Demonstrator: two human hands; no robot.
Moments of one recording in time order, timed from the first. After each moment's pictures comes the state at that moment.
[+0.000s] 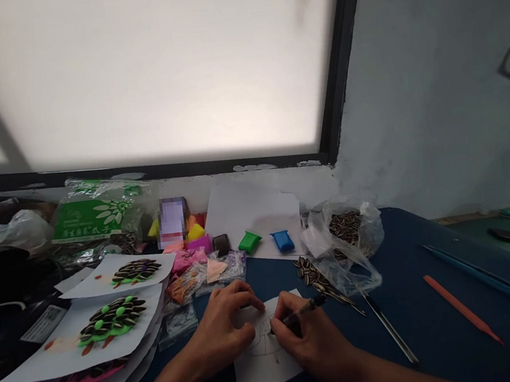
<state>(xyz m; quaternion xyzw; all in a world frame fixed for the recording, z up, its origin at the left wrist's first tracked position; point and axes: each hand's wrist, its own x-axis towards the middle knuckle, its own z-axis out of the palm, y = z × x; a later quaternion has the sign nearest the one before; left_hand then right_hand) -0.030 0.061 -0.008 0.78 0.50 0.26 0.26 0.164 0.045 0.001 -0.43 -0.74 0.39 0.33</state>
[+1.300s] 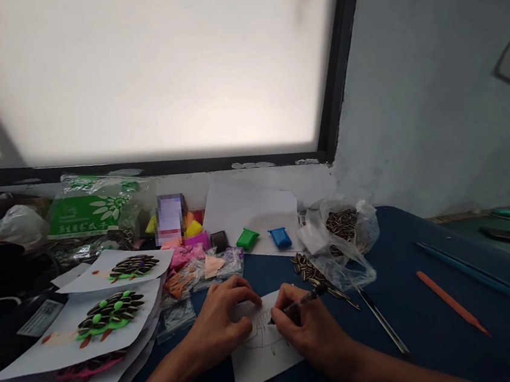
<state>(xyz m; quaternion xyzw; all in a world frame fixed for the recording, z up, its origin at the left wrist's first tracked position) -0.030 0.059 -0.005 0.79 0.49 0.27 0.27 0.168 0.044 0.000 -0.45 -0.73 0.38 0.34</state>
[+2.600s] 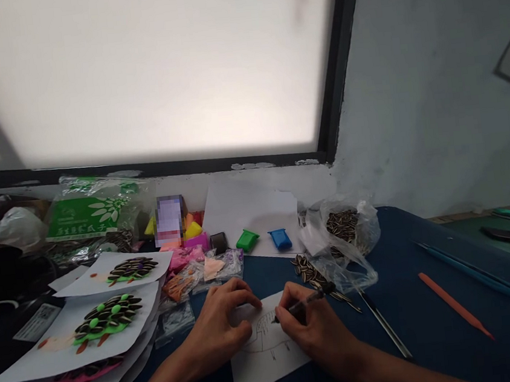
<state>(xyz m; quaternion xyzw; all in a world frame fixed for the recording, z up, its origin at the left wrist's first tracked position) -0.030 0.060 -0.007 0.79 0.49 0.26 0.25 0.173 0.048 0.001 -0.44 -0.71 0.42 0.36</state>
